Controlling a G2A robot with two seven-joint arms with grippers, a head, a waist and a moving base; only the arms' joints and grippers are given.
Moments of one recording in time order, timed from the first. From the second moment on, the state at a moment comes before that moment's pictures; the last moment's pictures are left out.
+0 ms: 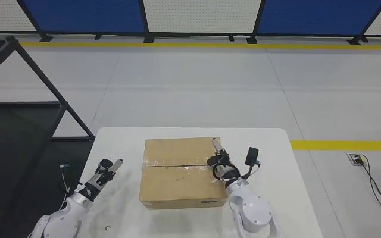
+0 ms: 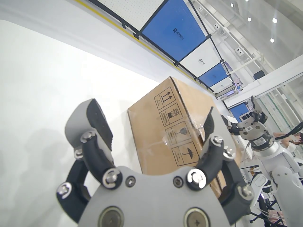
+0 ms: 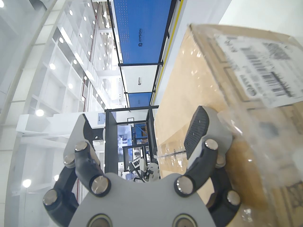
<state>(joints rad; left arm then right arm) 1.16 -1.13 -1.65 -1.35 0.35 -0.55 -0.34 -1.12 -1.66 1.39 -1.61 -0.09 0.16 0.19</state>
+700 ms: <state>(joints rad) 1.16 -1.13 -1.65 -1.35 0.35 -0.55 -0.34 -1.15 -1.63 1.48 -1.58 0.00 0.12 0.22</state>
